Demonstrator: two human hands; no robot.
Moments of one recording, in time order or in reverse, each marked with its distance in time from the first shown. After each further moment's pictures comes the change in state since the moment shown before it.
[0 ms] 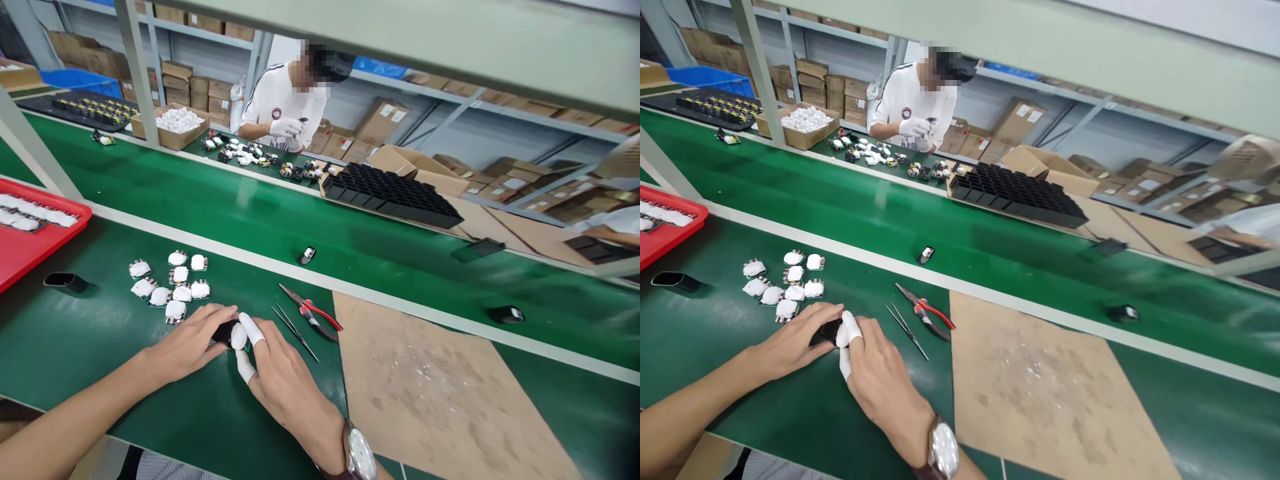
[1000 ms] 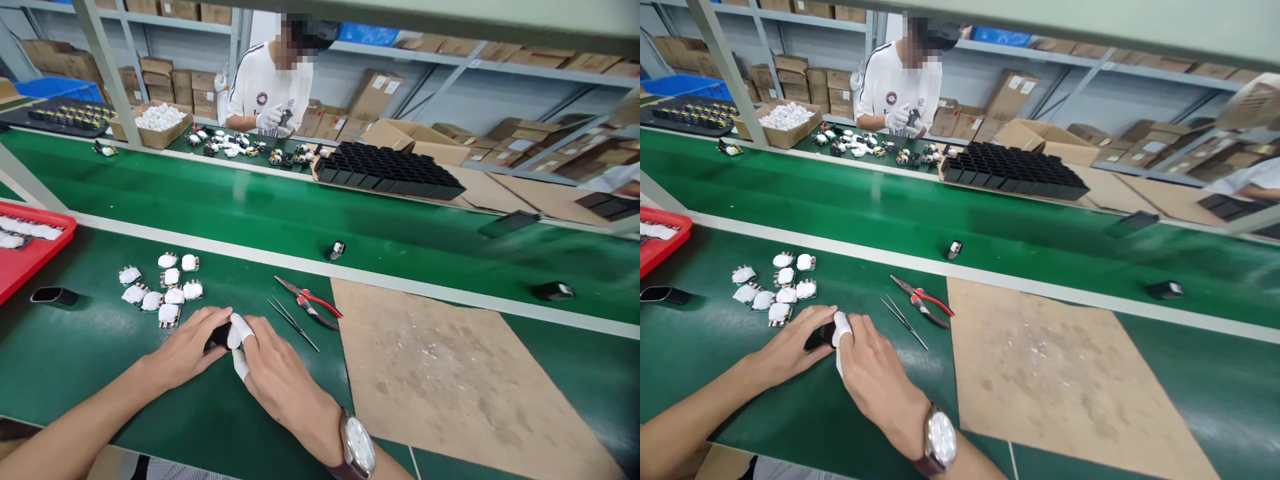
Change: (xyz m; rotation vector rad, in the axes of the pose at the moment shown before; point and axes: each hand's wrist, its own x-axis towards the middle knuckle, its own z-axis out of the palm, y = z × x) left_hand 0.000 -0.007 0.012 0.058 0.033 0.066; right_hand 0.000 0.002 -0.001 -0.090 -0.115 0.007
